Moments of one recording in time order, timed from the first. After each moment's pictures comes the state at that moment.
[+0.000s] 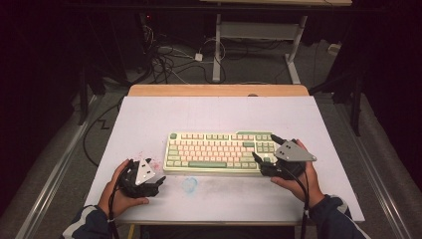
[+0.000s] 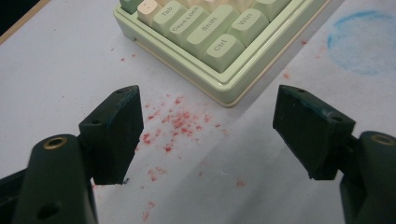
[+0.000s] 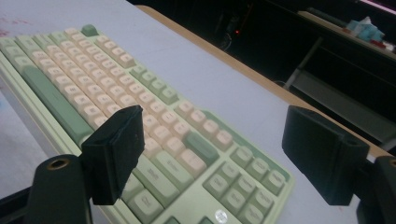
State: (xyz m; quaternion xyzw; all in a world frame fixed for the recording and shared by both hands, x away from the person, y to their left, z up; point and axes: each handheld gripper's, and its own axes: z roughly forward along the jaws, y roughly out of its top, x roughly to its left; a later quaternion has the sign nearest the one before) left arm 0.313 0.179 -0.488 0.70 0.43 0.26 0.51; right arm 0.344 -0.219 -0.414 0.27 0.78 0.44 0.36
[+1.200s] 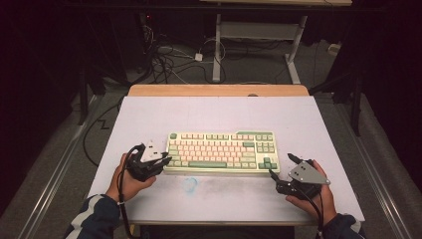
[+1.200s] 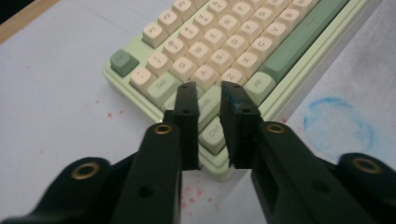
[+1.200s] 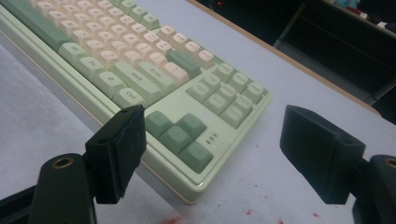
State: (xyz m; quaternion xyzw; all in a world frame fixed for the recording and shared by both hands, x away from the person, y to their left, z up) left arm 0.348 0.151 -0.446 0.70 0.44 0.19 0.54; right arm 0.311 -0.257 -0.452 0.30 0.78 0.39 0.38
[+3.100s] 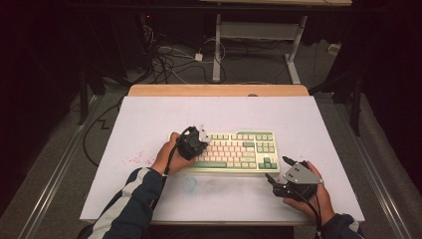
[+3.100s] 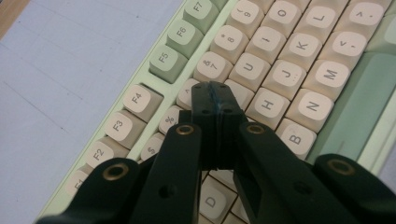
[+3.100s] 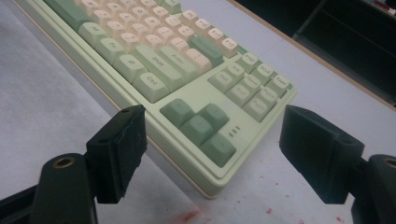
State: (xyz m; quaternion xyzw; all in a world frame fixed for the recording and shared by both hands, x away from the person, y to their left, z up) left arm 0.415 0.046 -0.462 0.77 0.39 0.18 0.47; right arm 0.312 -0.250 -0.459 0.28 0.81 0.37 0.36
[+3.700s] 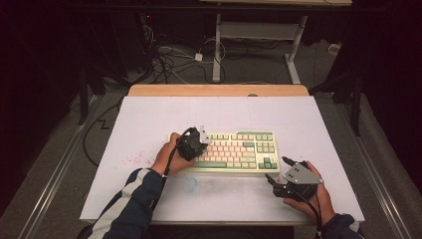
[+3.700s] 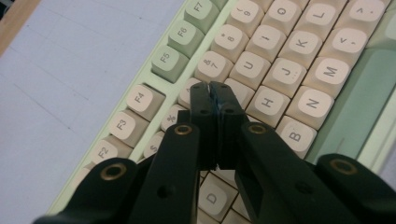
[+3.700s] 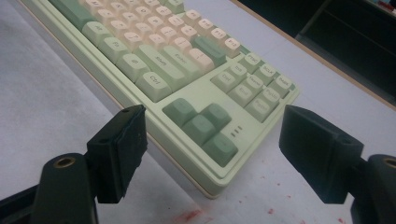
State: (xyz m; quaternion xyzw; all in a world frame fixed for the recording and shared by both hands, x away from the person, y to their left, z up) left arm 0.411 0.046 -0.460 0.77 0.39 0.19 0.47; right arm 0.312 -0.250 -0.459 0.28 0.81 0.37 0.35
